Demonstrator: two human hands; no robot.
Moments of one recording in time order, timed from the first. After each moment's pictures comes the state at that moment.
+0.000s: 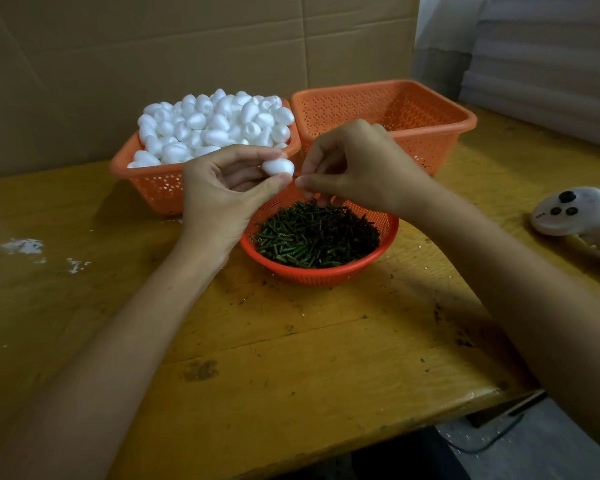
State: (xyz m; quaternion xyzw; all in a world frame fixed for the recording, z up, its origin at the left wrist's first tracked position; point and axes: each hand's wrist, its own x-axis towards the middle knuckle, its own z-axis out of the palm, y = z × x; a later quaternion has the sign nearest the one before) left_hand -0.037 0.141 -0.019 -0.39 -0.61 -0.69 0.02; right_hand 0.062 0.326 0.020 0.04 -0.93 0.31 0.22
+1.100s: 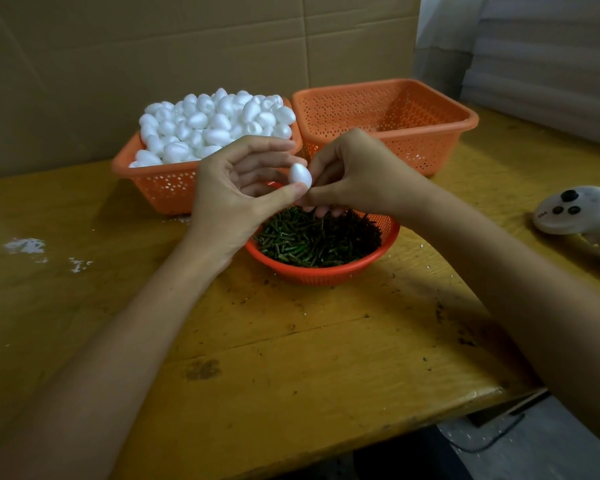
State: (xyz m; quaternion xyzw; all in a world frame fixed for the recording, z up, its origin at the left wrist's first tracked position) left_hand -0.031 0.141 -0.014 -0.44 -0.62 -0.65 0.00; right_hand 0.061 0.322 0.017 0.02 -0.90 0.41 0.13
